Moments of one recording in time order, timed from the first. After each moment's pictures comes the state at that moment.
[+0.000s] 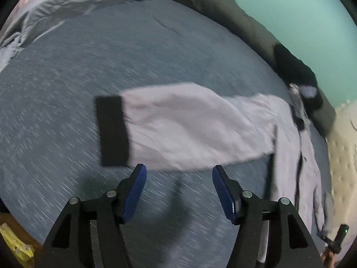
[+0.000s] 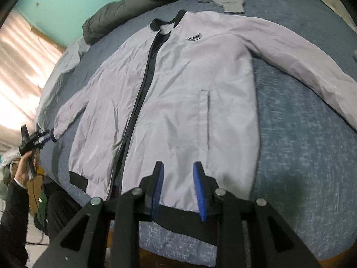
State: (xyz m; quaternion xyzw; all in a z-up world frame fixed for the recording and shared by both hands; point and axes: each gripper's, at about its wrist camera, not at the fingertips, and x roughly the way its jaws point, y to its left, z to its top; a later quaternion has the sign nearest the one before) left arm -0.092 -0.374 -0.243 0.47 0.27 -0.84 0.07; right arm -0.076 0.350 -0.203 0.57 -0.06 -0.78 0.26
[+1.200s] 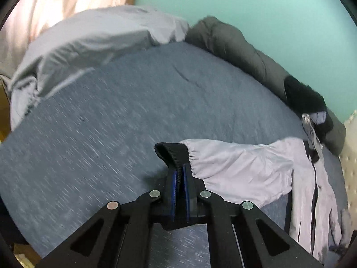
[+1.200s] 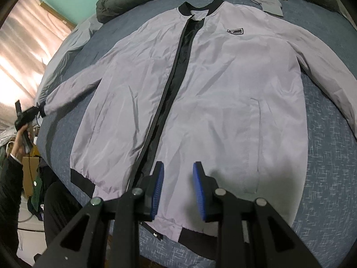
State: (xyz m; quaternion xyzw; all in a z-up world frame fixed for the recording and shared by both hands) left arm -0.135 -0.457 -0.183 0.37 0.21 -0.89 0.13; right arm -0.083 0.274 -0.207 0.58 -0.01 -0.76 0.29
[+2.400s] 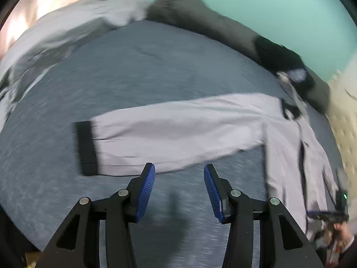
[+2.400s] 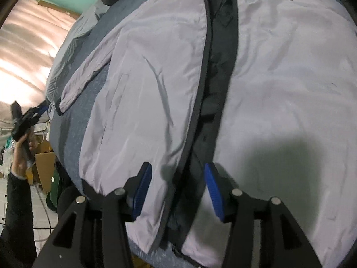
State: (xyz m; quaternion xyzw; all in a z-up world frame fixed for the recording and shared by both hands) left arm -0.110 -0.324 -0.172 0.45 0.15 -0.88 0.01; right arm -0.089 0.180 -0.275 0.63 -0.04 -0.69 0.34
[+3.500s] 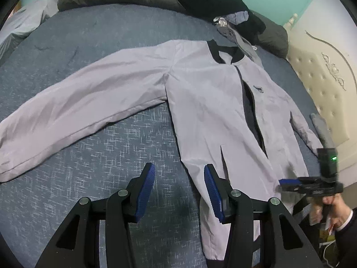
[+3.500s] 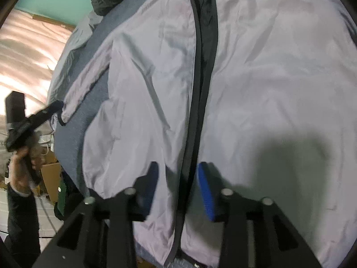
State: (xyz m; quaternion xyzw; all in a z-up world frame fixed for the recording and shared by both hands) left arm -0.169 -0.136 -0.209 0.52 0.09 -0.84 -0.14; right arm -0.090 0.218 -0.262 0.63 -0.09 -0.70 0.33
